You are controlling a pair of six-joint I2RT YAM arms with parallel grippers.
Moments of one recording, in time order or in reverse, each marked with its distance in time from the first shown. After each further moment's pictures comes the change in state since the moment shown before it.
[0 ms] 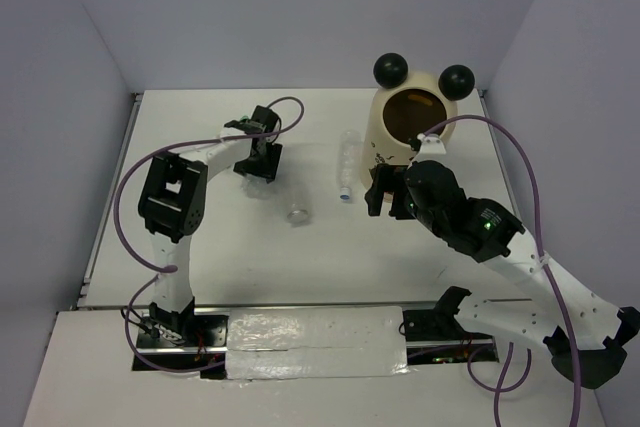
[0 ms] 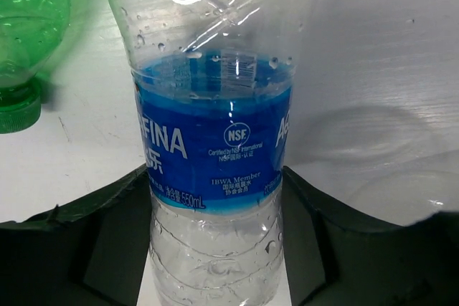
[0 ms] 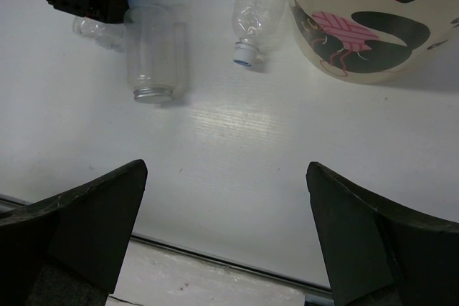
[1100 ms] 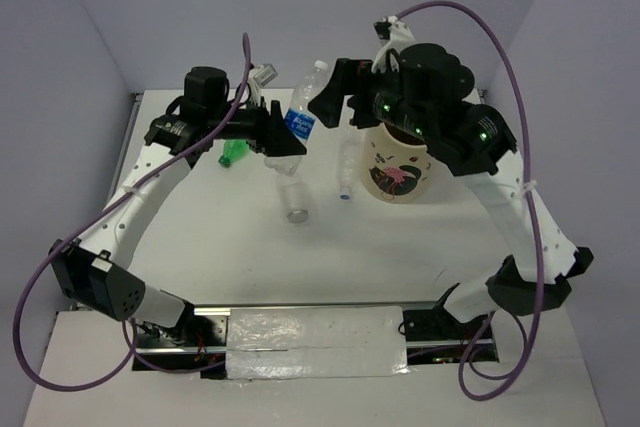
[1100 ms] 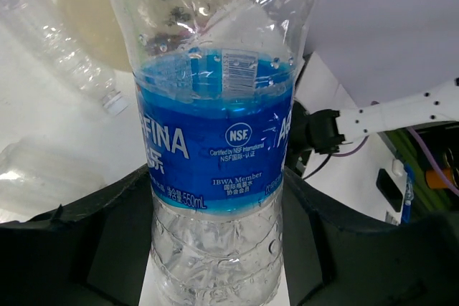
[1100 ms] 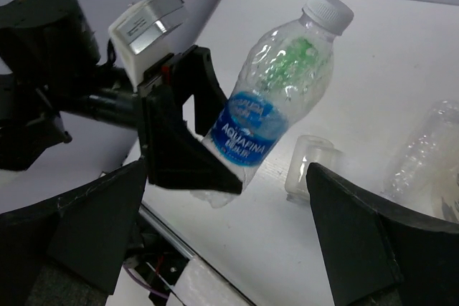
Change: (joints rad) left arm 0.002 -0.615 -0.011 0.086 1.005 -0.119; right arm -0.056 0.527 0.924 -0.035 -0.341 -0.129
